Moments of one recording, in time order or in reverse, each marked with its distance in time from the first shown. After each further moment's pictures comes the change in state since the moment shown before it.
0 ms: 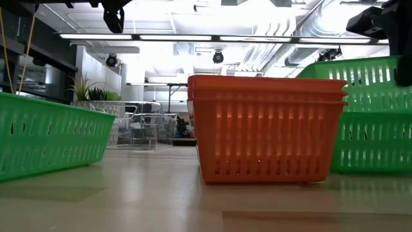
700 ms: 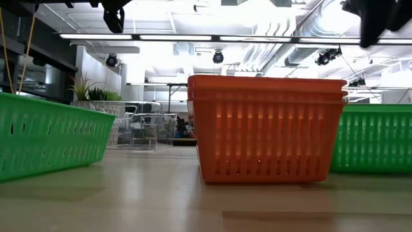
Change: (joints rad) left arm 0.000 0.000 0.000 0.000 0.003 -0.001; right arm -0.058 -0.198 0.000 -0.051 -0.010 0.007
